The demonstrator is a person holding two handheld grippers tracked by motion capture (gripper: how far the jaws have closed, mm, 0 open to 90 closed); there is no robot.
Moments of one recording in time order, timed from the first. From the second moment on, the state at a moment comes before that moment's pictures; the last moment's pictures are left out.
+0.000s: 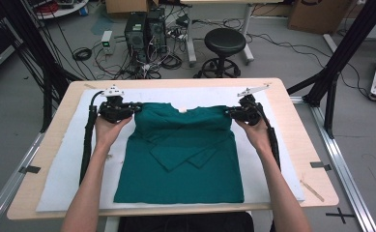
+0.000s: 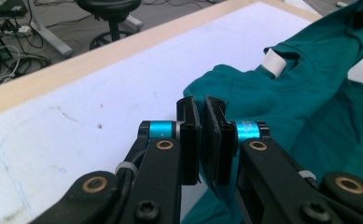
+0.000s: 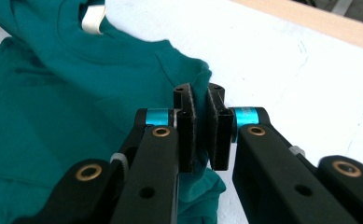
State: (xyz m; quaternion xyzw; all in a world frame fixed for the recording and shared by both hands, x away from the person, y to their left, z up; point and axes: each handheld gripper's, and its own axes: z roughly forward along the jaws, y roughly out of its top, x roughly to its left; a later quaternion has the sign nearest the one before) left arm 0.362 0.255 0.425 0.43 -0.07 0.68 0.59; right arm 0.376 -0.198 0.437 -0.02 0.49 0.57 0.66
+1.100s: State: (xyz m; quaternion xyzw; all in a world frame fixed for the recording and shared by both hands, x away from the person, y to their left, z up) left arm 0.411 0.263 0.348 0.49 -0.08 0.65 0.57; right arm 0.423 -0.206 0.360 -0.04 0.53 0.56 0.63
